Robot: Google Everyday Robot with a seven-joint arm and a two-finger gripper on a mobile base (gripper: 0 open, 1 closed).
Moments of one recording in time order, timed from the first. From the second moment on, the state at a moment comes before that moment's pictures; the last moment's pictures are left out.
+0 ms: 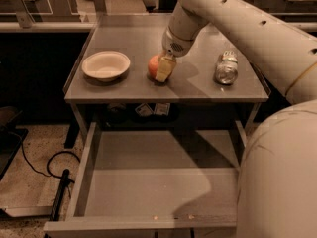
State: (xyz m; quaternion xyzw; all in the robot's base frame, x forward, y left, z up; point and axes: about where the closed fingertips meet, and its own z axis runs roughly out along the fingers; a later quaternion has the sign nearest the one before) arm 0.705 -0.026 0.851 -0.63 0.74 0.03 0.22
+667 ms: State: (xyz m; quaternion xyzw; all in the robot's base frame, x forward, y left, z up) arm 0.705 -0.026 0.851 -0.63 0.74 0.03 0.22
